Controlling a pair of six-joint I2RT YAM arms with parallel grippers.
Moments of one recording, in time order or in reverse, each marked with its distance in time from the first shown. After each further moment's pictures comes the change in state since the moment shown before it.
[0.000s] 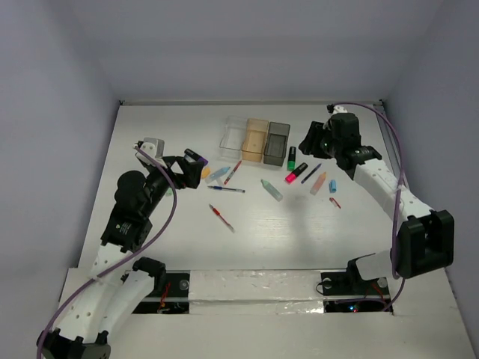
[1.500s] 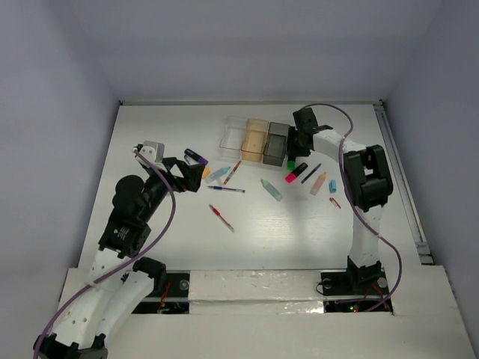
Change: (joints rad) left arm -0.037 -0.041 0.000 -0.015 -0.015 0.014; right arm 0.038 0.719 0.439 -0.119 0.169 -0.036
